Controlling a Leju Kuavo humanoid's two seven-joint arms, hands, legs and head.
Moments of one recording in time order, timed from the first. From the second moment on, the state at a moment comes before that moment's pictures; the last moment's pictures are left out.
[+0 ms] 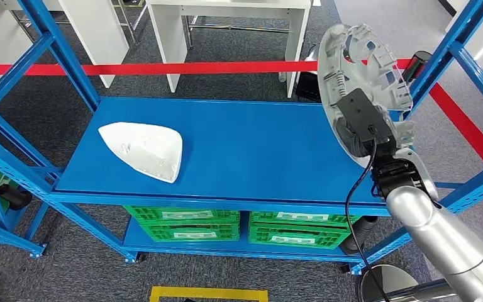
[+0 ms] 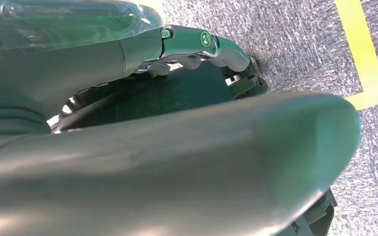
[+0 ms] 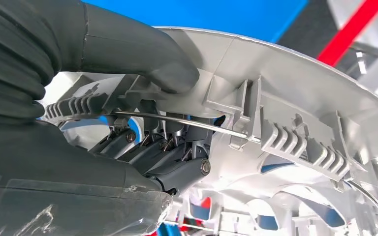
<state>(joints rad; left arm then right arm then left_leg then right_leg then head) -0.18 -0.01 -1.17 -0.28 0.93 0.20 -0.22 -0.81 -0.52 0.94 -1.57 -0.02 -0.44 0.48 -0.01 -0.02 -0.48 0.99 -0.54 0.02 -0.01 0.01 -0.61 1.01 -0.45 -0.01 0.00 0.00</state>
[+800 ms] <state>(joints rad) -0.17 -0.01 -1.17 -0.28 0.94 0.19 -0.24 -0.81 -0.53 0.91 -1.93 -0.27 -0.46 0.19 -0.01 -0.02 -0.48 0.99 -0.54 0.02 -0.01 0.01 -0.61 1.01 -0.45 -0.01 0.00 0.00</state>
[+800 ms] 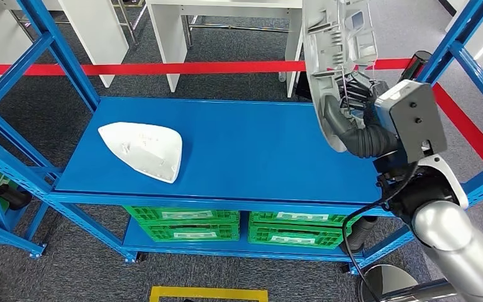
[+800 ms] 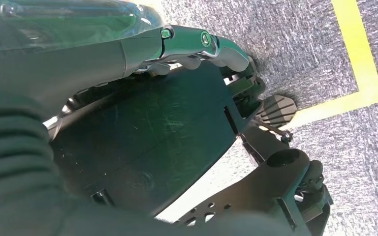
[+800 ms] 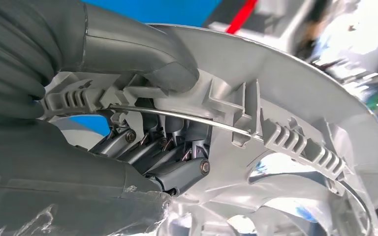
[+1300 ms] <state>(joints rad) -0.17 0.00 -1.17 -0.28 0.95 0.18 -0.26 -0.74 -0.53 0.91 -2.14 -0.30 -0.42 0.03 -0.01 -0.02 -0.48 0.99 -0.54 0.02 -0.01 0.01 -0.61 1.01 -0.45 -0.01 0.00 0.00</state>
